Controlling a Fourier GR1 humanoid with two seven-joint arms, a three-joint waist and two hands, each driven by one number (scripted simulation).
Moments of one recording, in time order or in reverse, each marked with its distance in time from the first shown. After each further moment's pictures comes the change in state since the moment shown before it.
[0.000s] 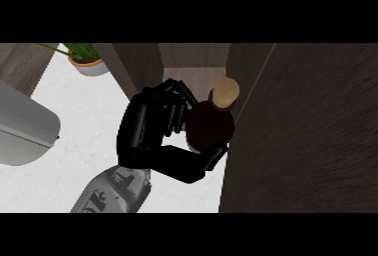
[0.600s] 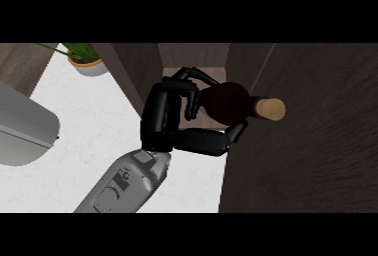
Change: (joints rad) left arm -0.126 0.000 -0.044 0.175 0.025 0.134 -0.079; right arm -0.019 0.004 0.004 -0.006 -0.008 -0.002 0.036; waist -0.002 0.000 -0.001
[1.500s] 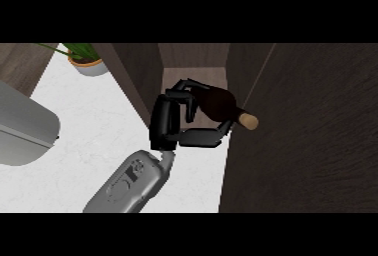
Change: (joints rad) left arm 0.032 0.003 -0.033 0.229 0.122 0.044 -0.256; right arm -0.010 -0.009 -0.032 0.001 -0.008 0.014 0.006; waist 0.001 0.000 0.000
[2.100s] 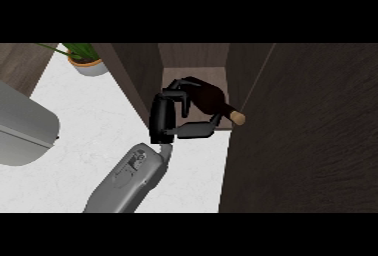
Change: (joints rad) left arm -0.035 -0.002 0.037 0.191 0.050 -0.005 -0.172; right arm 0.007 0.010 0.015 0.003 0.005 0.003 -0.018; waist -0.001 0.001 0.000
